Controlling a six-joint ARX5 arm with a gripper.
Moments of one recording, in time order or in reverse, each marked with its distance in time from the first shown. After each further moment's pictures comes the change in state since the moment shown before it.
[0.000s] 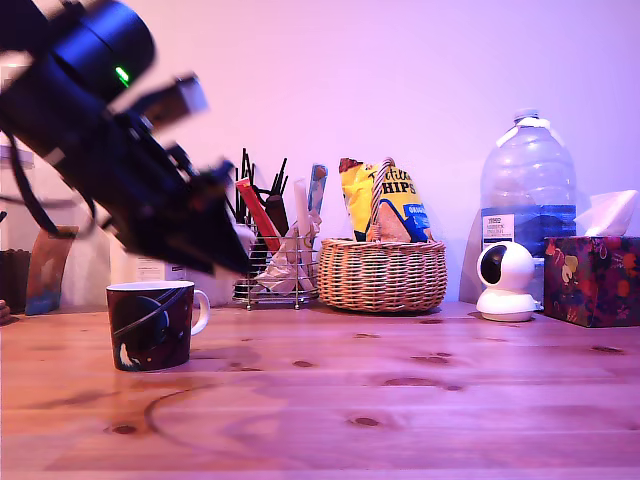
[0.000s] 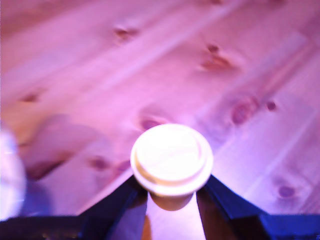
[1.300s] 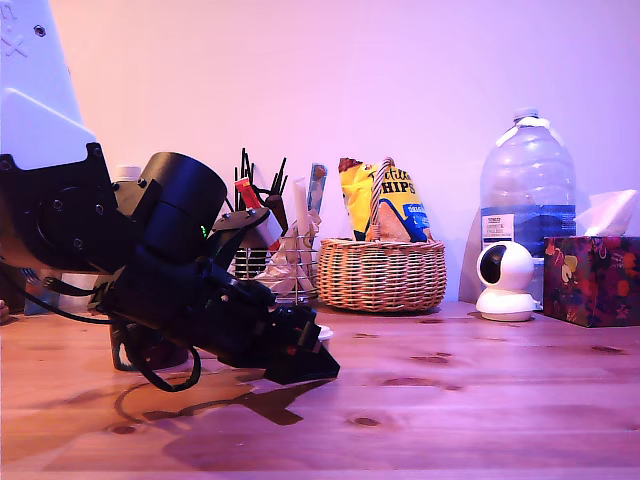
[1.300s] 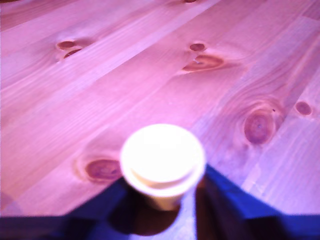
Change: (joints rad) arm -0.127 0.537 -0.001 0.713 0.000 0.031
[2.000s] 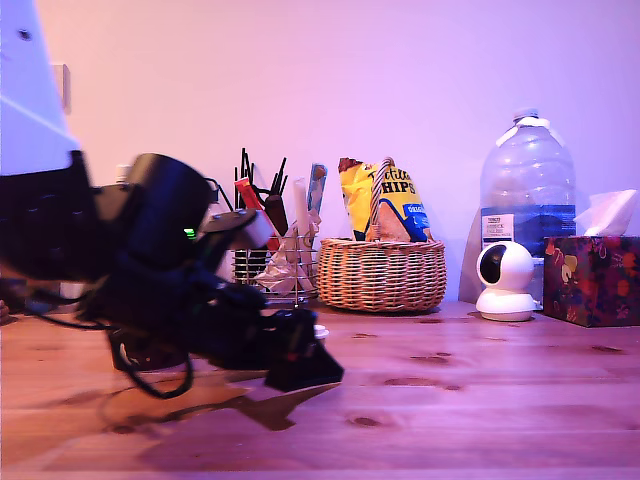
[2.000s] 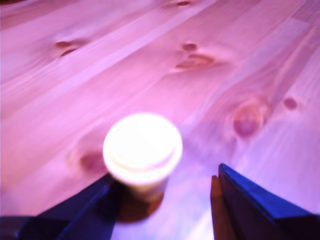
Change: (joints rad) arm 0.004 -0.002 -0.028 0.047 0.016 -0.006
